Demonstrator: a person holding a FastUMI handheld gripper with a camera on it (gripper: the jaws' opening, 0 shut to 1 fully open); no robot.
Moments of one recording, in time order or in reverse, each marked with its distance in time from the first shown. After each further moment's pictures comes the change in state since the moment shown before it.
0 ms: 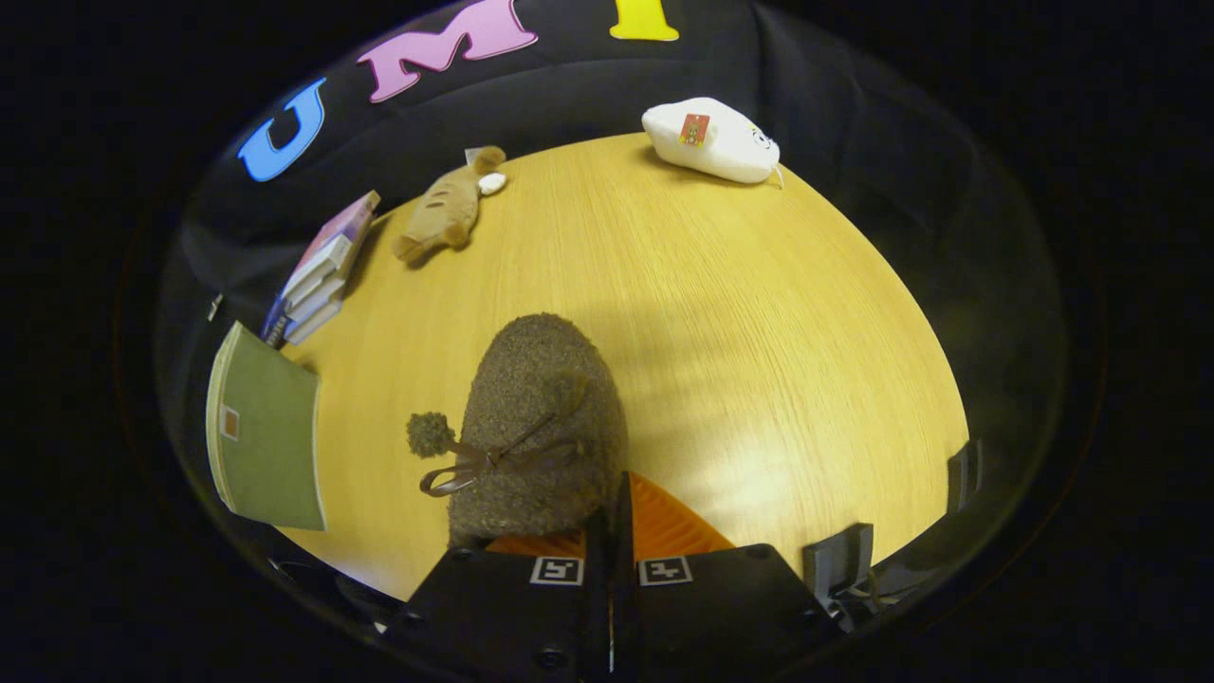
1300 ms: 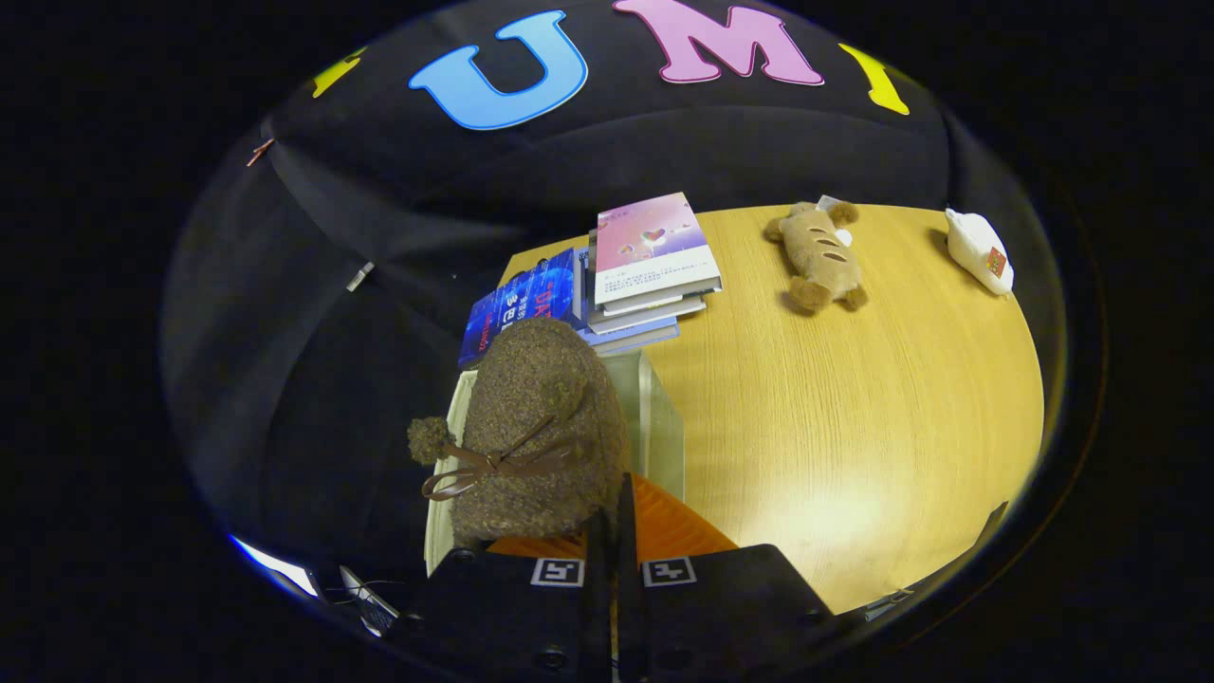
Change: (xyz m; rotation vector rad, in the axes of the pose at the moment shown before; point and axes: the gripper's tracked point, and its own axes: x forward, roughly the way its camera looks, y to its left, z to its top) arm -0.049 0.426 0.004 -0.163 0.013 0.302
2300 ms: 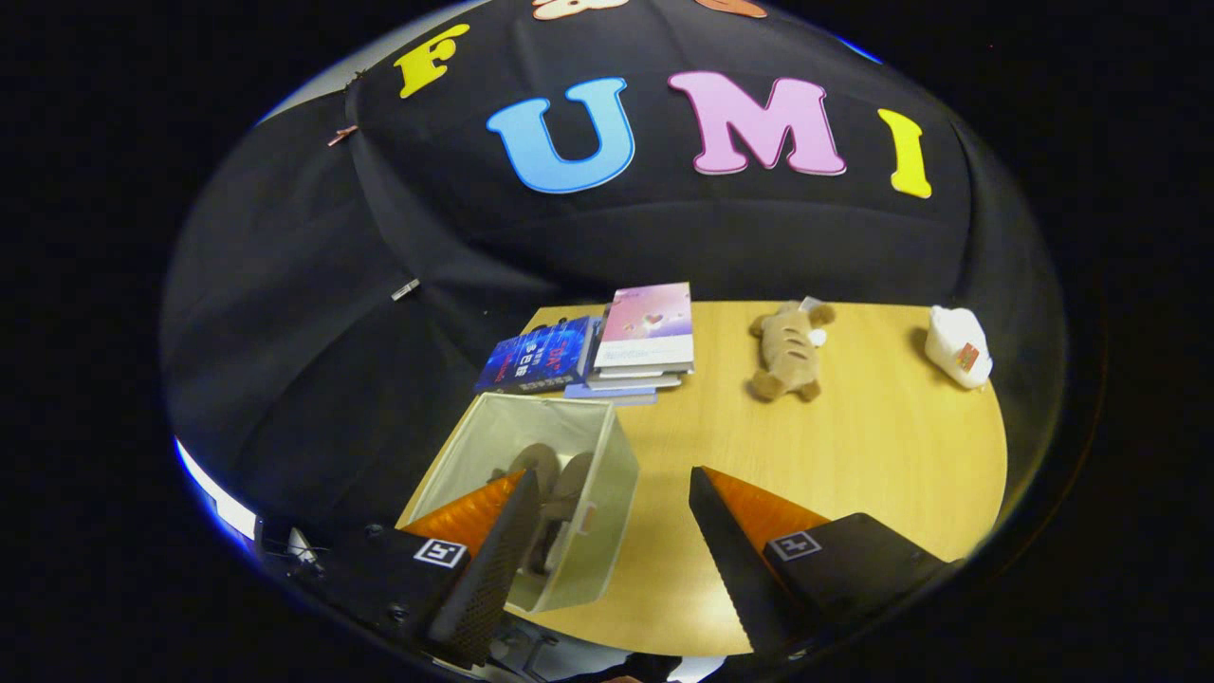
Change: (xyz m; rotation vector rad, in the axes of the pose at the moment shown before) arm -0.109 -0.053 0.045 -0.212 -0.282 0.043
